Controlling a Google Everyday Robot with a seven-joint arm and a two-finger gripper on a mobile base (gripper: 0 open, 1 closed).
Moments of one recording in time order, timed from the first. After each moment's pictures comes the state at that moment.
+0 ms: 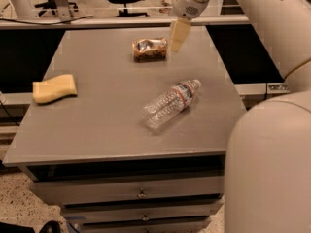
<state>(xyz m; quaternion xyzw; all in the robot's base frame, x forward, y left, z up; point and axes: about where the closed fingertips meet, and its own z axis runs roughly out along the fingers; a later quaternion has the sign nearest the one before) 0.746 -0.054 0.942 -0.70 0.64 -0.04 0.30</state>
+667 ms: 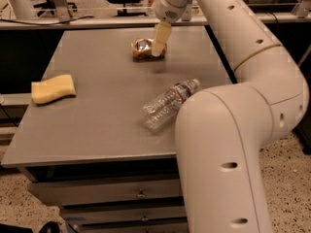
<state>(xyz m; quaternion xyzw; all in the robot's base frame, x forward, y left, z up) 0.796 -0.017 0.904 -0.70 0.66 -0.02 0.28</state>
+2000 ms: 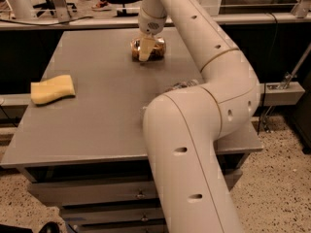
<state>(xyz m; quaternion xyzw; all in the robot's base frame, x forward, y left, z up) 0.793 0.031 0.850 -0.73 0.66 0.01 0.19</state>
